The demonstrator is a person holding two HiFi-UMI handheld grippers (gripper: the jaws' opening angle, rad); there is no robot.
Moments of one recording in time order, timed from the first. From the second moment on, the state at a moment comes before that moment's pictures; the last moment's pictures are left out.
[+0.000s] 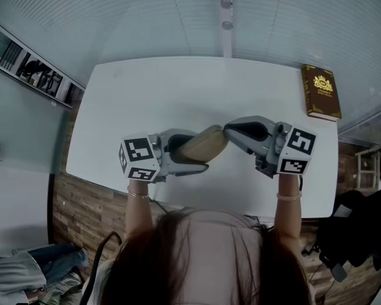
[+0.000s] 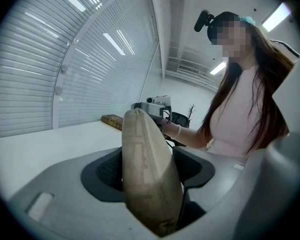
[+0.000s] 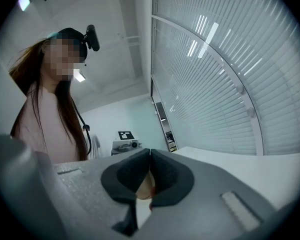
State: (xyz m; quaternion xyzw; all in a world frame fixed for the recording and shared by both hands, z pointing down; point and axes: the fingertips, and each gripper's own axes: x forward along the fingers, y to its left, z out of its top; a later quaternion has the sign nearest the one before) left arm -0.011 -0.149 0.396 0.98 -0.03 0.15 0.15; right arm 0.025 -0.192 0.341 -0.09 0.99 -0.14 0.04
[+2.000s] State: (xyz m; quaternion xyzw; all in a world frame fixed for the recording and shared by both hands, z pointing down) left arm -0.024 -0.172 0.376 0.97 -0.02 -0.06 0.25; right arm 0.037 -0.209 0.360 -0.14 0.98 -0.15 0.04
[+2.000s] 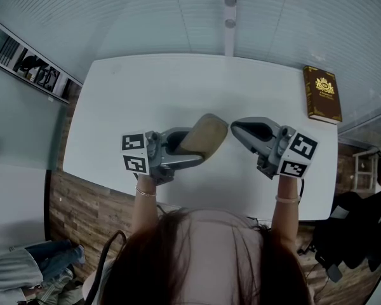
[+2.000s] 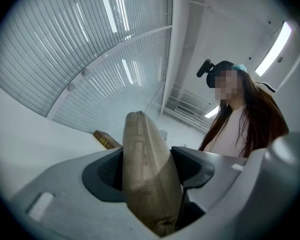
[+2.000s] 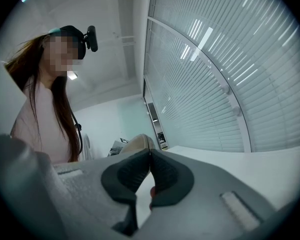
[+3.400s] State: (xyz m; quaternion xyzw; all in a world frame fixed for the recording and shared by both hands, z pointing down) left arm -0.030 -0.186 0.375 0.94 -0.04 -0.17 0.31; right arm 0.032 -0.210 0.369 -0.16 0.97 -0.17 0.06
